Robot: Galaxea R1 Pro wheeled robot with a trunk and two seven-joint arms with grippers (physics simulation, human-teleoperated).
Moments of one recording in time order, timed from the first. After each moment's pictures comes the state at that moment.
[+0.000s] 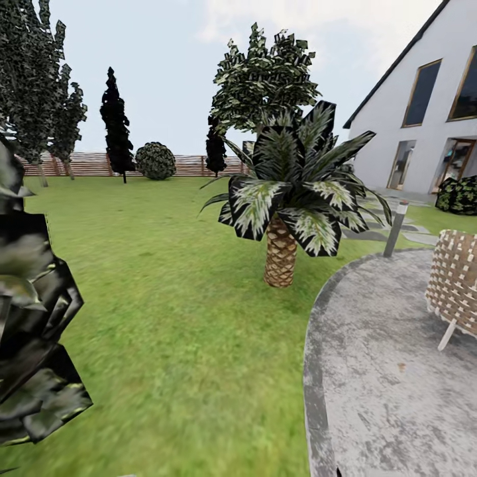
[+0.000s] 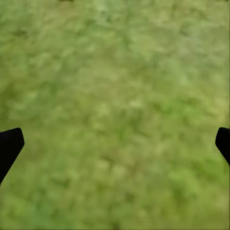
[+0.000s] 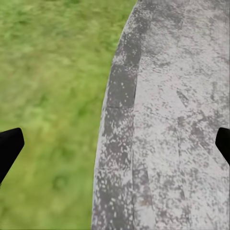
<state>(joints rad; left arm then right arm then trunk) -0.27 0.10 0.08 -0.22 0.01 -0.30 0.01 -0.09 -0.08 -0.08 -0.58 0.00 -0.31 0.00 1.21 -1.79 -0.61</state>
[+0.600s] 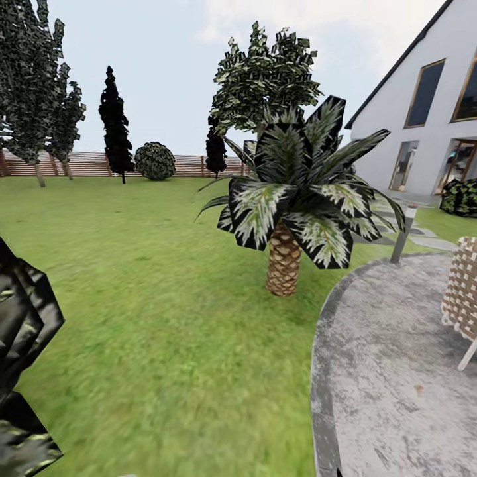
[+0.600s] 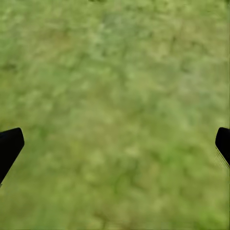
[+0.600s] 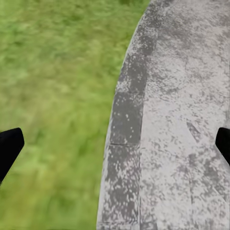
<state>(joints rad) -0.27 0.10 0.08 -0.22 0.01 -0.30 0.01 -0.09 -0.08 -0.08 -0.58 0.00 -0.31 0.00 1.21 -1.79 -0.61</state>
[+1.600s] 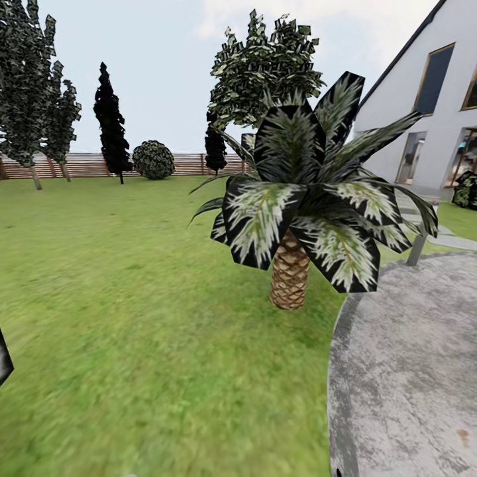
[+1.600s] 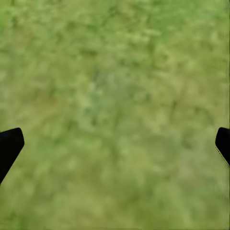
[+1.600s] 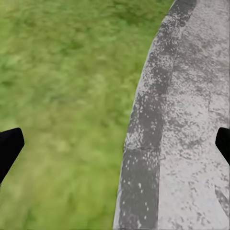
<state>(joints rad) -0.27 0.10 0.08 -0.22 0.01 -0.30 0.01 -0.09 -0.08 -0.08 -0.58 0.00 -0.31 0.00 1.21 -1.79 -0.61</state>
